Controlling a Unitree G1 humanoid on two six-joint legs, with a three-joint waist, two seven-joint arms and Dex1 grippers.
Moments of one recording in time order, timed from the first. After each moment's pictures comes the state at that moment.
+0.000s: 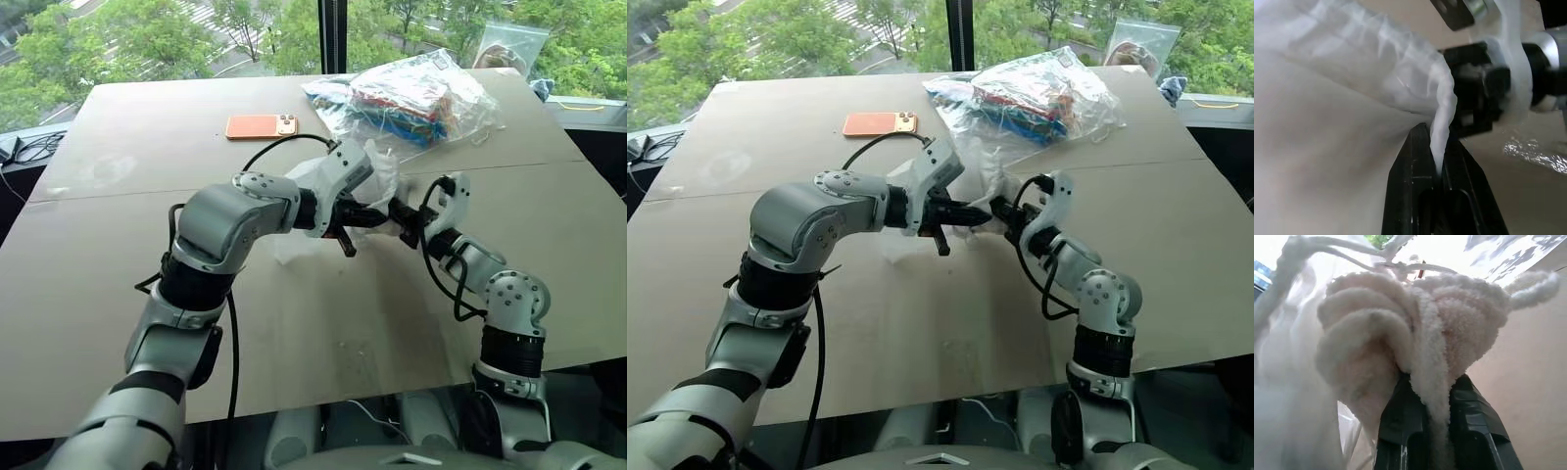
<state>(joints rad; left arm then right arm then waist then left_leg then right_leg) -0.88 0.48 -0.21 -0.21 -0.48 1.19 -0.79 -0.48 0.02 -0.27 -0.21 0.76 1.01 0.12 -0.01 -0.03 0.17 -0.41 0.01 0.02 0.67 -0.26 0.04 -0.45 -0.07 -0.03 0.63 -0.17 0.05</state>
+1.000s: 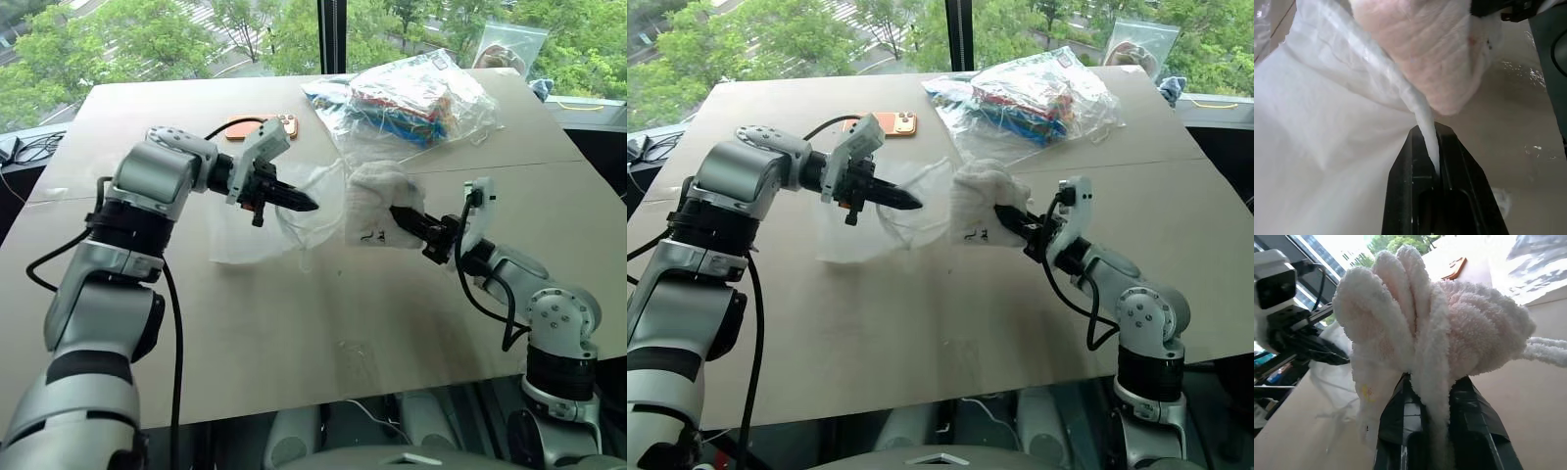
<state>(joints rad) -1.11 0.76 -0.35 0.47 -0.32 0.67 -1.53 -0.36 -0.19 -0.21 -0.38 0.93 1.02 0.29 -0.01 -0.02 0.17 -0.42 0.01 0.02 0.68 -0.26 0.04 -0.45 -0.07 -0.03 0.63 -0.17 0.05</state>
